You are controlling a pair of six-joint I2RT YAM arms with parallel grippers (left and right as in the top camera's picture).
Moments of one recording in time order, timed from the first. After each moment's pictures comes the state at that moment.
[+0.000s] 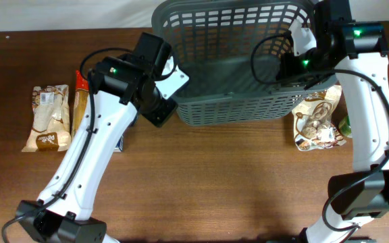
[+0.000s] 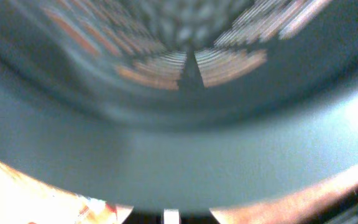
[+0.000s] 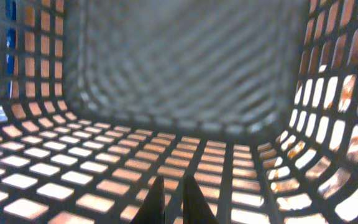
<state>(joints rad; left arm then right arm) -0.40 1.70 1.82 -1.43 0.01 0.34 0.04 1.87 2.03 -1.39 -0.29 -0.04</state>
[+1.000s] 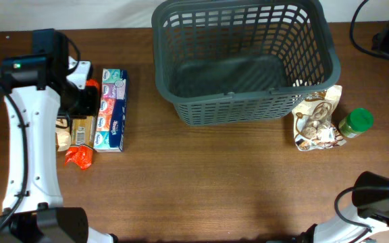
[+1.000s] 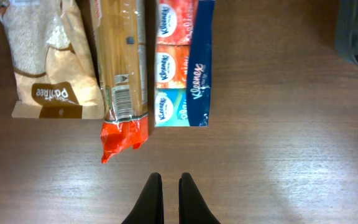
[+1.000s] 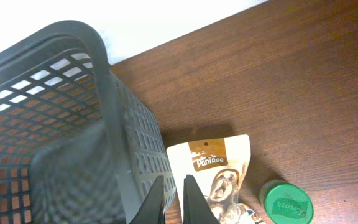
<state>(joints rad) 0.11 1.69 1.82 -1.50 0.00 0.12 -0.38 1.87 2.31 -1.32 -0.29 0.08</state>
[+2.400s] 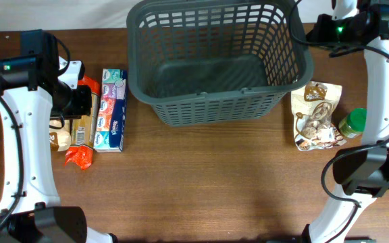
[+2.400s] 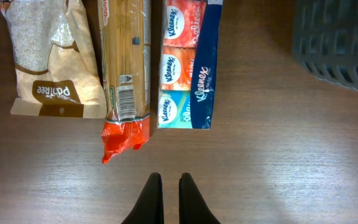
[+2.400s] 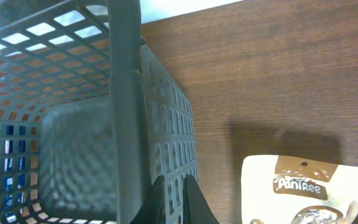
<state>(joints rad) 0.15 1.69 1.82 -1.49 0.02 0.11 -0.14 2.06 2.31 -1.25 -0.36 0.08</state>
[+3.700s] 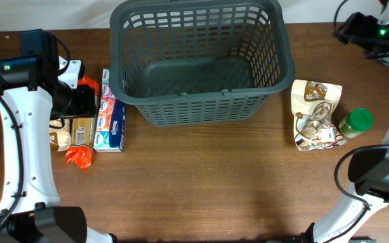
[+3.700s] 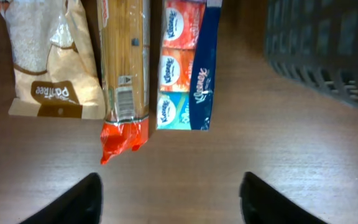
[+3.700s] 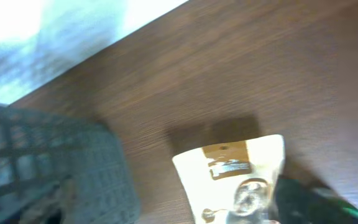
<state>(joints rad) 0.15 1.69 1.82 -1.49 0.02 0.11 -0.34 2.06 2.32 -1.27 -0.27 0.18</state>
